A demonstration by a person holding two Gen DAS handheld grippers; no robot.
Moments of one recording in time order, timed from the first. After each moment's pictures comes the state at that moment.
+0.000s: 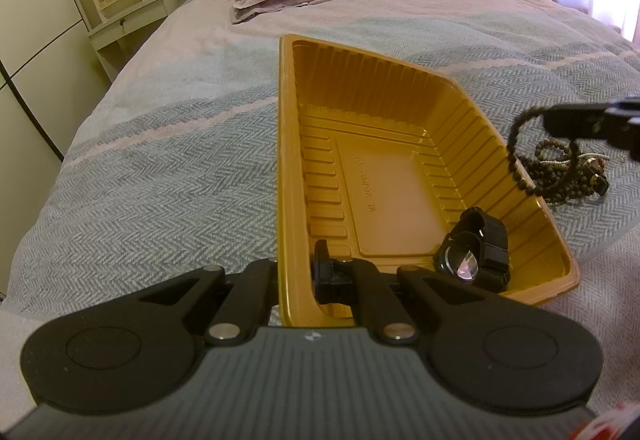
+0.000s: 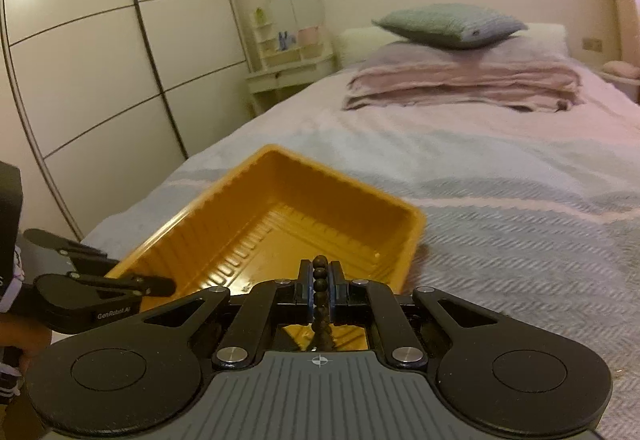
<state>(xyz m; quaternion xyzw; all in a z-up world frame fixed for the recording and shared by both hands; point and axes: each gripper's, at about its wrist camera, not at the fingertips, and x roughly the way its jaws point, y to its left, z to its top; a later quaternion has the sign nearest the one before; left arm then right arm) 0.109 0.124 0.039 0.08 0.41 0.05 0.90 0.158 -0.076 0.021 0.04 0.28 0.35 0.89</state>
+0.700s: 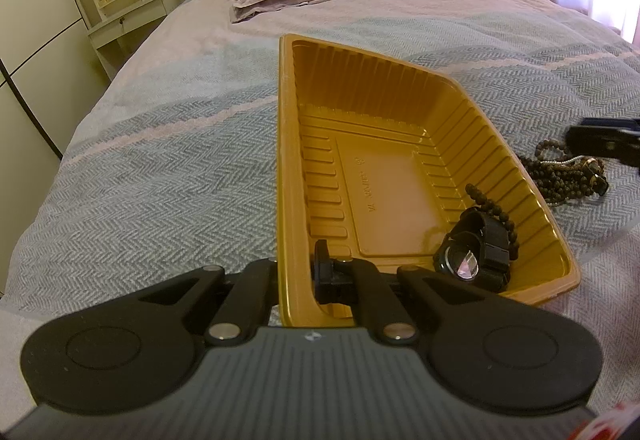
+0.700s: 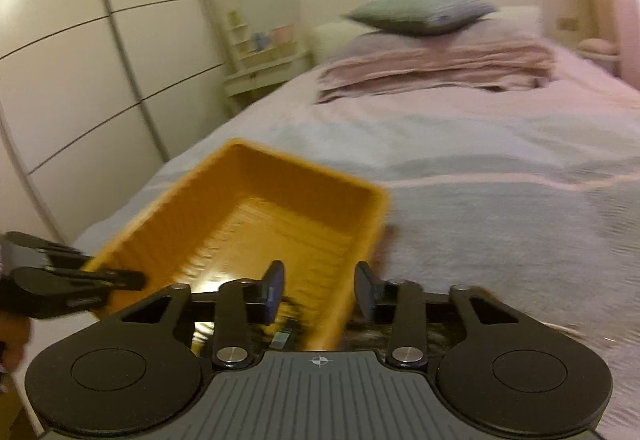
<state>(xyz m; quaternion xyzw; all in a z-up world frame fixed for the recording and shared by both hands) 0.109 0.124 0.038 0.08 0.41 0.05 0.90 0.154 -0.117 0.003 0.07 0.28 0.30 0.91</state>
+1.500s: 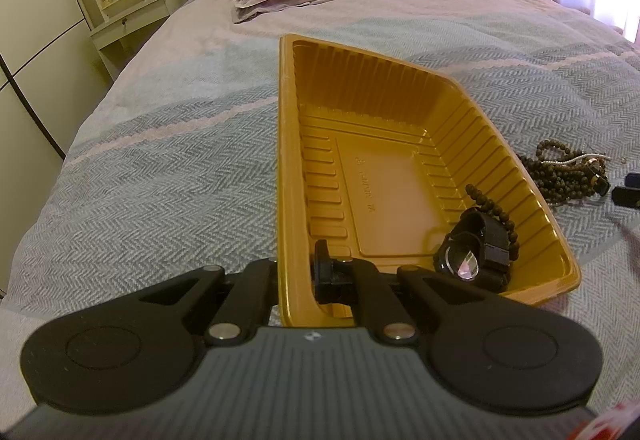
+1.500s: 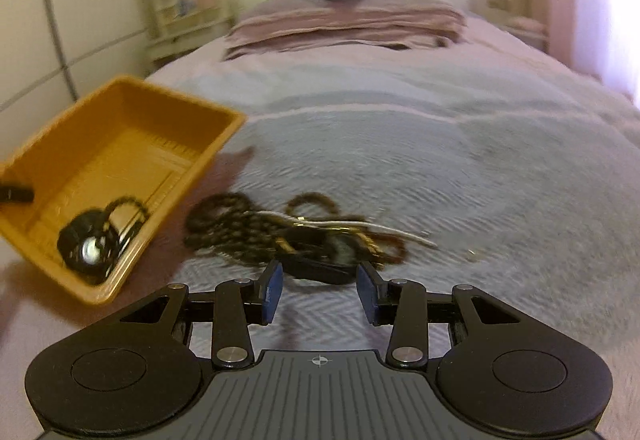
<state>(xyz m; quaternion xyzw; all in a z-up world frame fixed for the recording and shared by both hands) 0.108 0.122 0.039 0.08 0.41 0.06 0.90 0.141 -0.182 -0.045 0.01 0.33 0.21 0.92</state>
